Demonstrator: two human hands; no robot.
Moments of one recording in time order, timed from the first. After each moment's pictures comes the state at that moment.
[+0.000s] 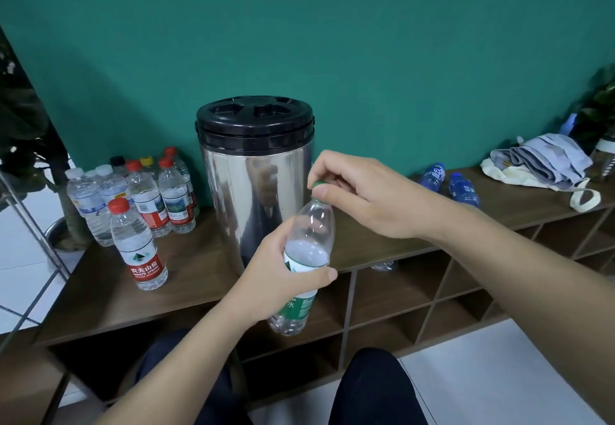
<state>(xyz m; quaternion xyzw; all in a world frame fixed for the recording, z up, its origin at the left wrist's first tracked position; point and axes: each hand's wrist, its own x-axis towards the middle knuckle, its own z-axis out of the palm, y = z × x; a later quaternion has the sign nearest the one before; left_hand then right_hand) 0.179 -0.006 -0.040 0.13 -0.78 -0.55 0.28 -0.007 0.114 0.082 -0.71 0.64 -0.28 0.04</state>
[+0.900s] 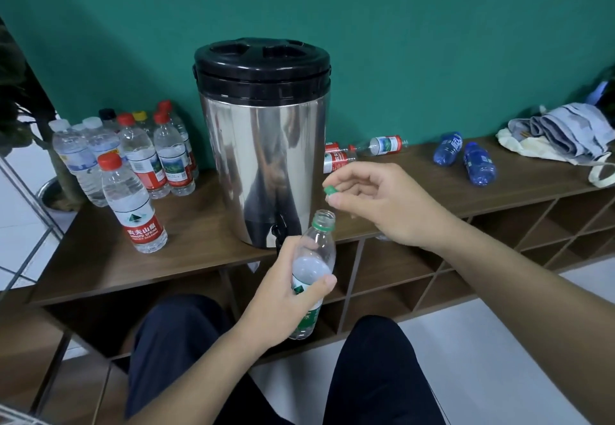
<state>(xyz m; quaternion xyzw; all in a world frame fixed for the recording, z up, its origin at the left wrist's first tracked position) 0.197 0.005 -0.146 0.19 -0.78 -0.53 0.27 -0.013 0.101 -0.008 -0.58 0.65 -0.46 0.19</state>
